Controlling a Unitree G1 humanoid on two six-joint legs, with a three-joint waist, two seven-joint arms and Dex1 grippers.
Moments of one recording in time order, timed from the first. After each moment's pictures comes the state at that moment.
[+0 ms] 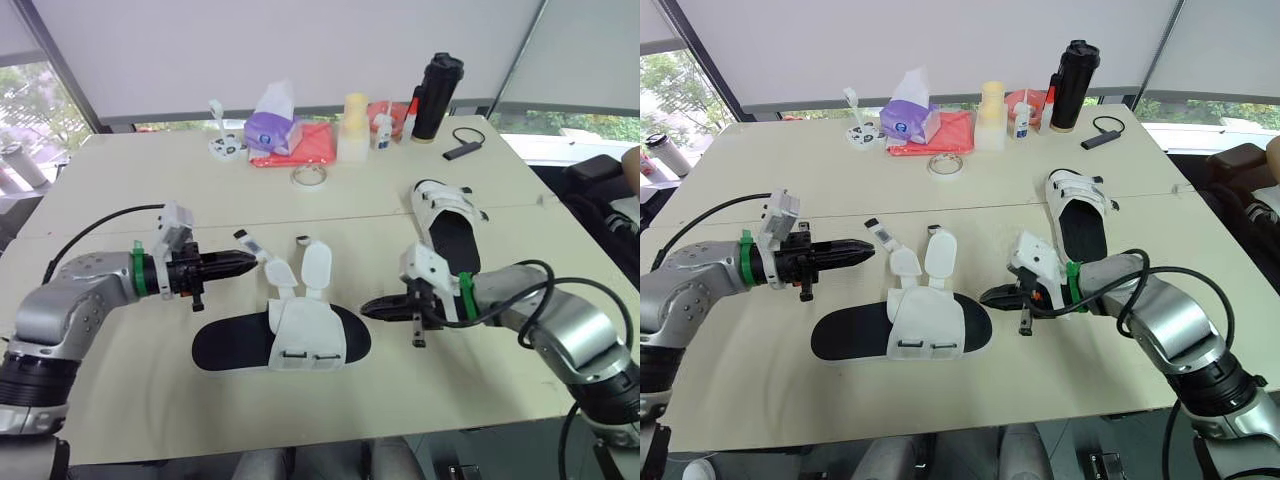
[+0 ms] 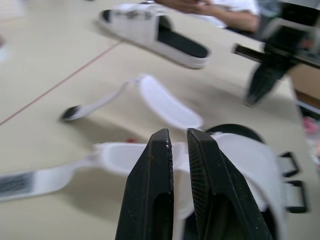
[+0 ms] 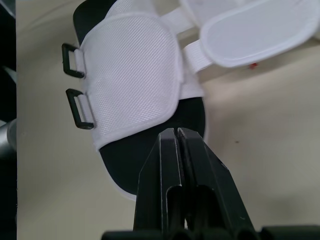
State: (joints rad) left arm -0.41 0.84 0.06 -0.06 -0.74 0.59 -1.04; right arm -0.44 -0.82 0.23 -0.43 0.49 0.80 0.98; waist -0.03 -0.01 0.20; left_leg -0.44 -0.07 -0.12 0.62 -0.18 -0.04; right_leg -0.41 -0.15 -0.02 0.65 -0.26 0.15
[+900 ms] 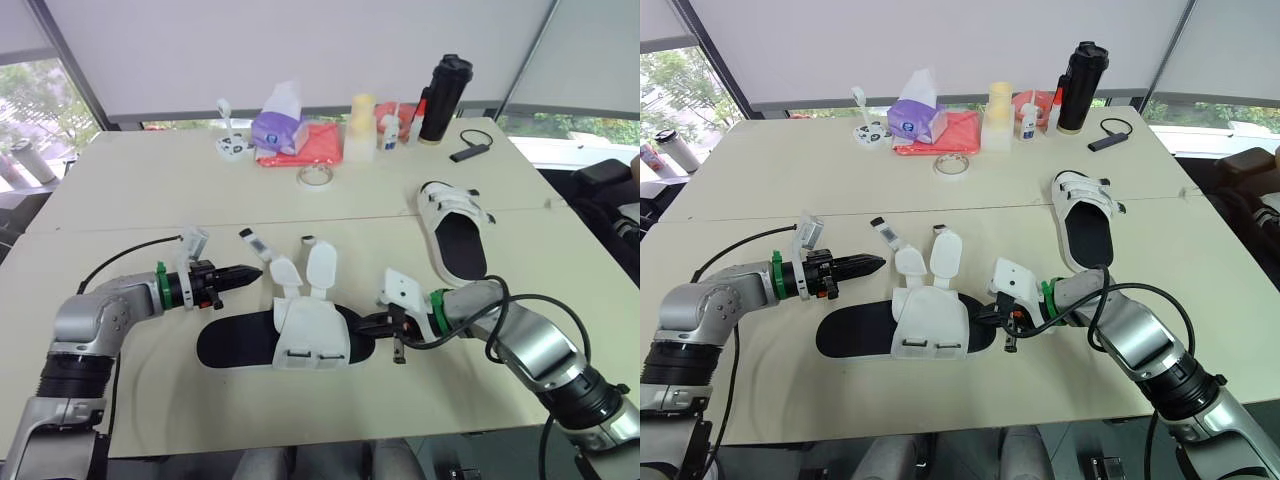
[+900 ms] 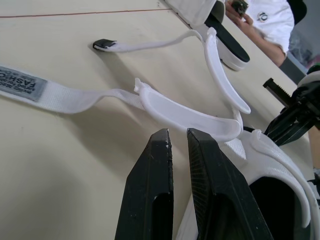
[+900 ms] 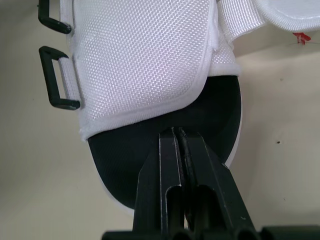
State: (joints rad) left arm -0.46 0.66 0.07 0.13 -0.72 0.84 -0.95; right arm -0.44 -0.76 0.36 -0.35 0.32 0.71 0.99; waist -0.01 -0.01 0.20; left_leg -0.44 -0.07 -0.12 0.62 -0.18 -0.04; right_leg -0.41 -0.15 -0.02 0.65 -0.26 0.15
